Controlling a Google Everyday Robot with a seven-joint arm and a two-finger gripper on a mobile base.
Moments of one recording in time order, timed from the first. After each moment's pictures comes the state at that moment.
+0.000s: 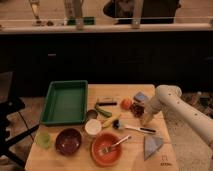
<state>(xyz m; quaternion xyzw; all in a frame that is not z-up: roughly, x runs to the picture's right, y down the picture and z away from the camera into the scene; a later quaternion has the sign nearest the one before) 0.240 0.165 0.905 -0.30 -0.16 0.02 0.94</state>
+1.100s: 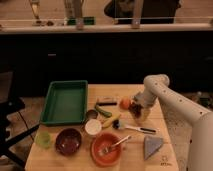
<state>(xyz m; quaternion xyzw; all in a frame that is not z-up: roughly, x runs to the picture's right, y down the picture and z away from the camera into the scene) 0.234 0.150 0.900 -0.37 -0.08 0.00 0.93</state>
